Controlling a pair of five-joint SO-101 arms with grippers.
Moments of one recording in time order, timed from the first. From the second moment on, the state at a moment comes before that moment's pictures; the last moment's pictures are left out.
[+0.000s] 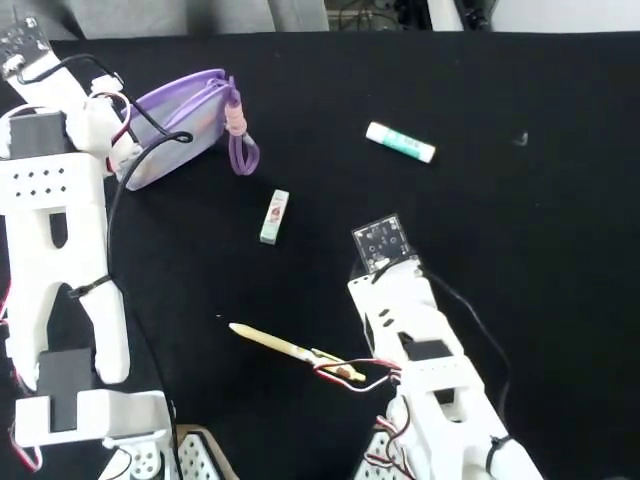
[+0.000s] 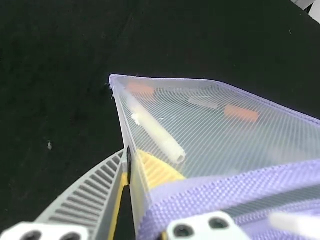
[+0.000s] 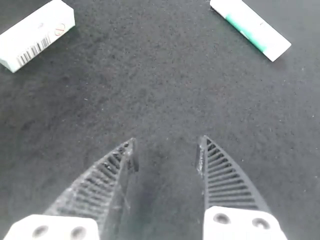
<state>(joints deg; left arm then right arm) -13.0 -6.6 -12.6 83.6 23.3 -8.2 -48.7 96.0 -0.6 17.1</state>
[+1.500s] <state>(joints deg) -13.0 -6.8 -12.4 84.4 23.3 -15.1 -49.5 96.0 -1.4 16.9</state>
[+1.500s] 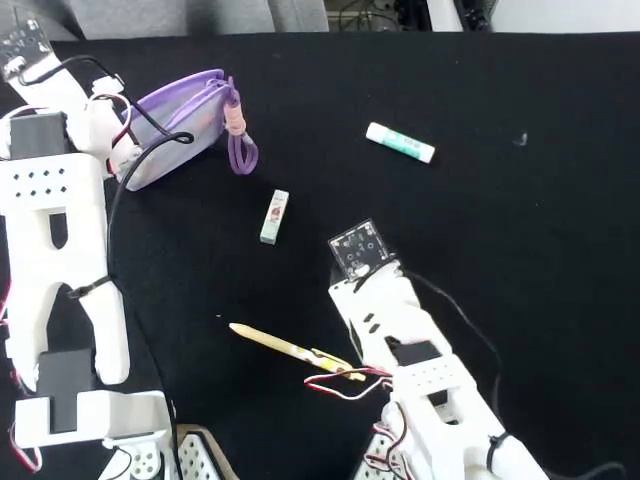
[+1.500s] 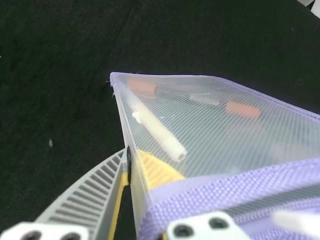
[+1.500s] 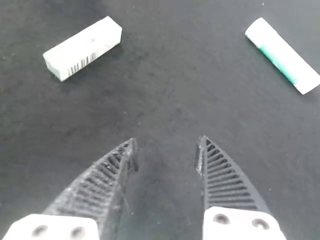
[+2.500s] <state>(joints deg) -13.8 -6.8 -12.4 84.4 23.3 -50.3 -58.9 72.0 46.8 28.1</state>
